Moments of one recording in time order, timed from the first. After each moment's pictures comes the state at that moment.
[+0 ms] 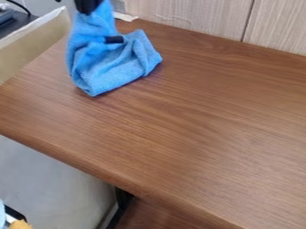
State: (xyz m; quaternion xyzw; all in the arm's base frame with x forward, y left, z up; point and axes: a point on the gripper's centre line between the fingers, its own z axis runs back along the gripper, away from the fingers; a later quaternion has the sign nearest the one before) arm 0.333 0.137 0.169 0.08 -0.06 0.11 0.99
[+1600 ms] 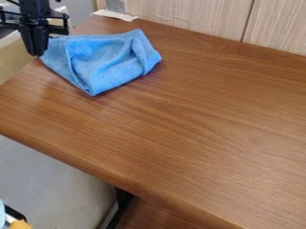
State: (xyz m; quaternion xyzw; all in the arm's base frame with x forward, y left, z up) arm 0.295 0.201 0.099 0.07 0.03 0.22 0.97
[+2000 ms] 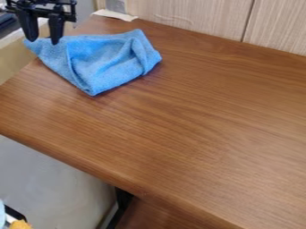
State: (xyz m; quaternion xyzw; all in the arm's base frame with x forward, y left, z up) arm 0.303 0.182 0.125 0.07 -0.01 0.19 0.98
